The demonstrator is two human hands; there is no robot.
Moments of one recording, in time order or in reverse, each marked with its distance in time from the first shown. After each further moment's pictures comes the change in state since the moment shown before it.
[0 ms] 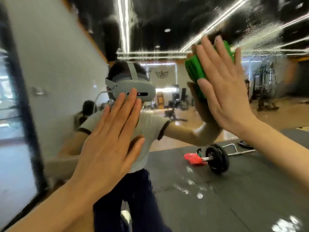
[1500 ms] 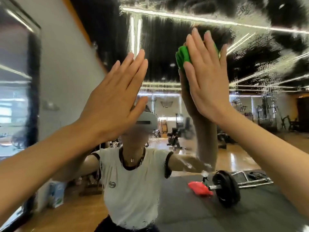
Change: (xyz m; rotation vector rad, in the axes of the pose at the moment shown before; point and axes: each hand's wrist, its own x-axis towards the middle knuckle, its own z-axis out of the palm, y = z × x) left_hand -0.004 -0.006 0.014 0.212 0.162 0.094; right_hand -0.030 -0.050 0.029 -0.086 0.154 0.081
